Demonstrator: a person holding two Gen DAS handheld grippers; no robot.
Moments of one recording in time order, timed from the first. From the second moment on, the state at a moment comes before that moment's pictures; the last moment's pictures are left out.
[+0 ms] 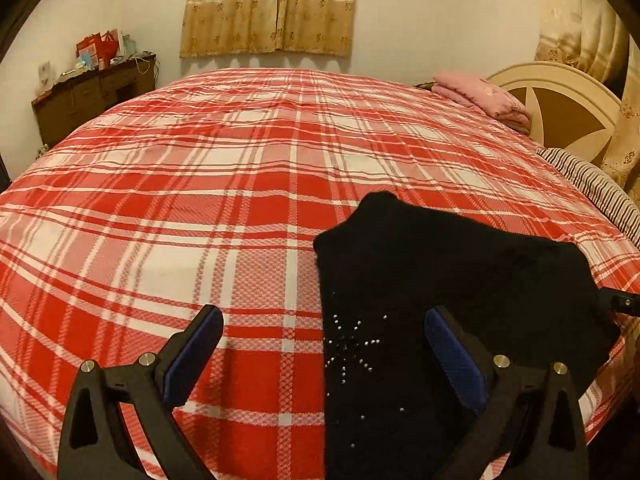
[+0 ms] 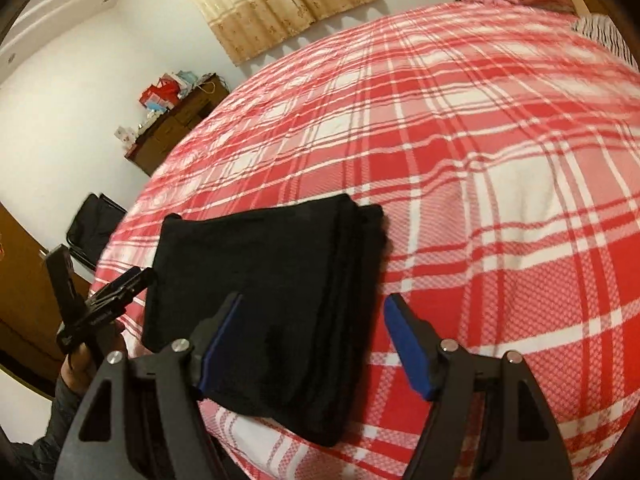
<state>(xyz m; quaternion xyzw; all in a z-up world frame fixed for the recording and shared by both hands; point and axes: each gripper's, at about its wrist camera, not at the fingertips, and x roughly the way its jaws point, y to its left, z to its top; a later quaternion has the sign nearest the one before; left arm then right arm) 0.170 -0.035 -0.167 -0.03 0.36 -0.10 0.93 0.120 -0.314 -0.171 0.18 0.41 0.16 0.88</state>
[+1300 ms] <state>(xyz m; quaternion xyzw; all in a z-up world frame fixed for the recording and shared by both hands) 0.167 -0.039 -0.174 -0.07 0.35 -0.19 0.92 0.116 -0.295 -0.170 0.17 0.38 0.17 0.90</state>
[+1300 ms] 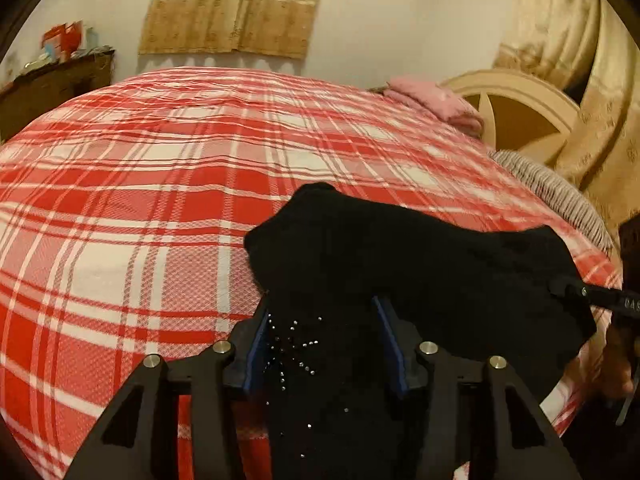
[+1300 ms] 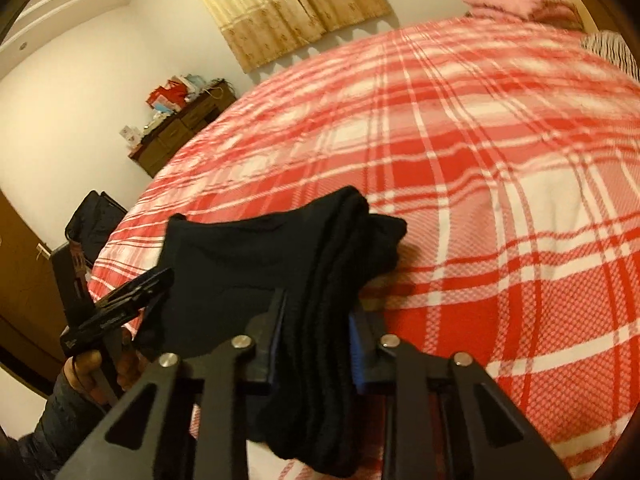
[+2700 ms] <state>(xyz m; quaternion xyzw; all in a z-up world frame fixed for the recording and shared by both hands) 0.205 0.167 -0.177 -0.10 0.31 0.09 0.94 0.344 -0.096 -0.187 0.15 0.44 0.27 0.84</state>
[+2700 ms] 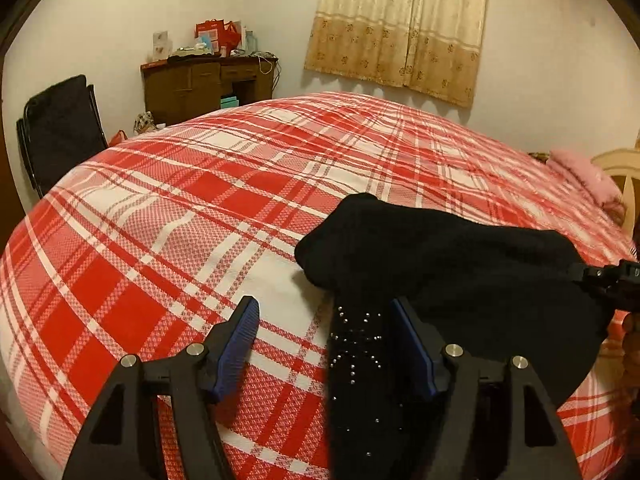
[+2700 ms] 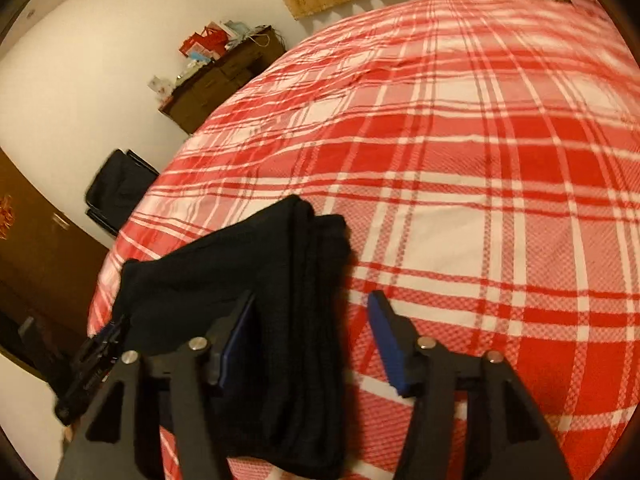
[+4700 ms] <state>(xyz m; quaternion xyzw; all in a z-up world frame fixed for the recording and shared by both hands) 0.041 0.066 -0.024 -0.03 0.18 0.12 0.98 0.090 -0.117 -0.018 -0.02 0.19 0.22 0.96</state>
